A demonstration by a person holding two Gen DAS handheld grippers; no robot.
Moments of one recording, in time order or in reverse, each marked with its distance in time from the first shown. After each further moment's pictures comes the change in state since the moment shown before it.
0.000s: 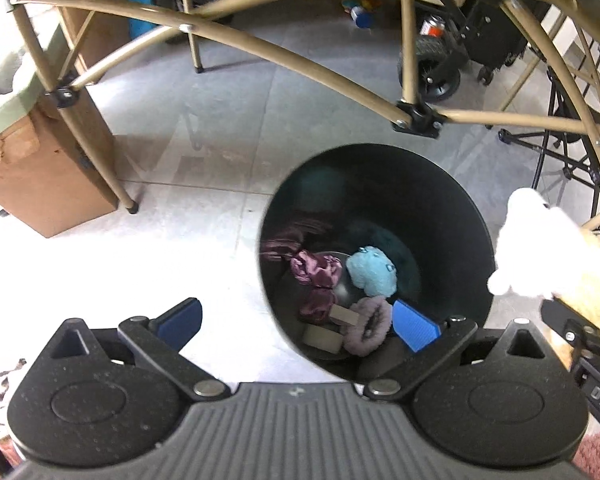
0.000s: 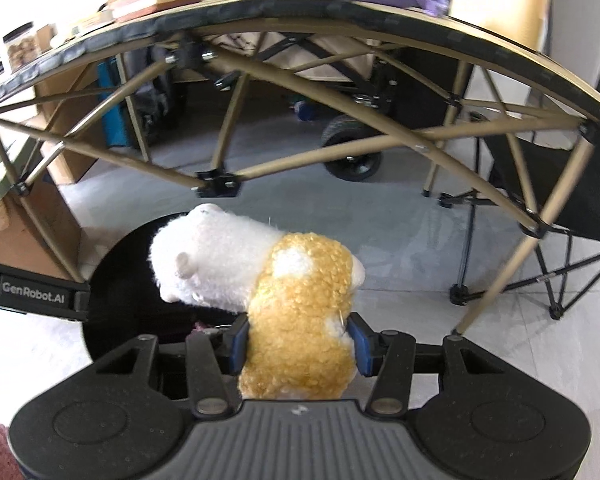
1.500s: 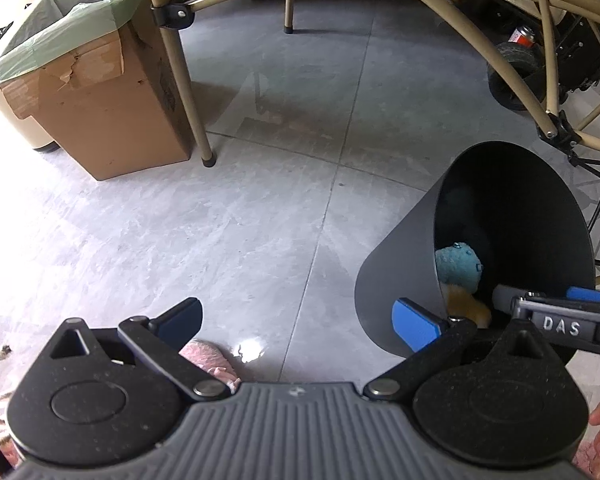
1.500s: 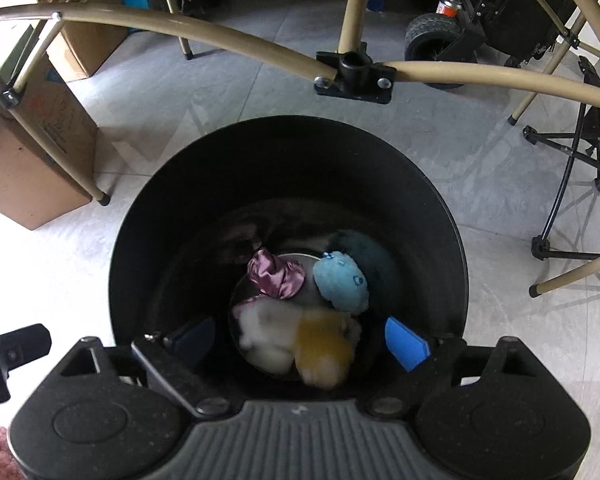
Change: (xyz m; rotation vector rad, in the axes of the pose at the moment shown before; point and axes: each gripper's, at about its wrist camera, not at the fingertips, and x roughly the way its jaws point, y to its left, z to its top) left arm 0.028 0.098 -0.011 -0.161 0.086 0.091; right arm 0.115 0.105 0.029 -0.068 0.386 0.058
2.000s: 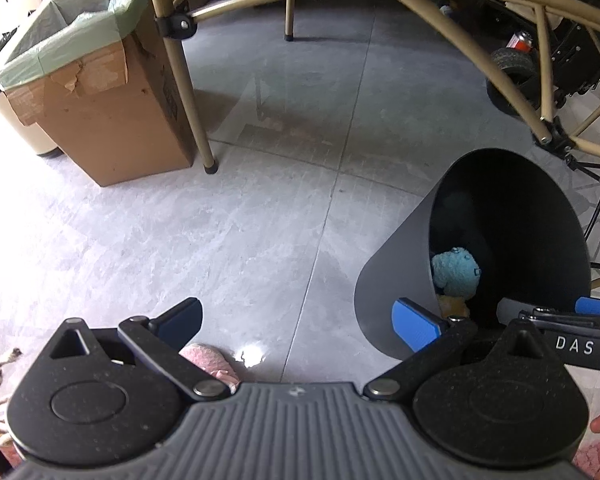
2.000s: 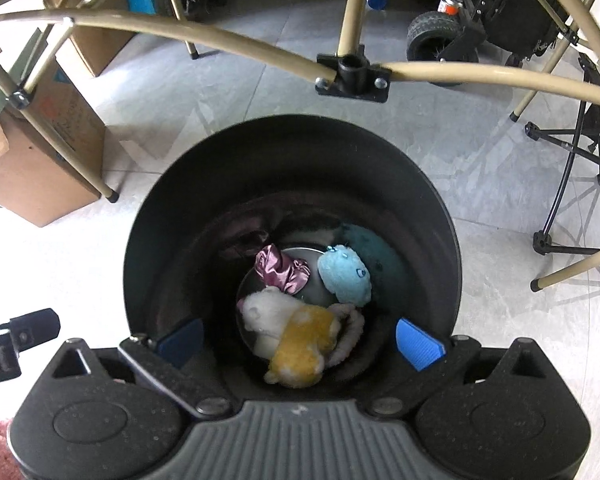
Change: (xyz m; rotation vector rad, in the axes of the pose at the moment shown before) left arm -0.011 -0.002 0.000 0.004 -0.027 -0.001; right arm -0.013 -0.003 -0.003 0.001 -0.004 0.020
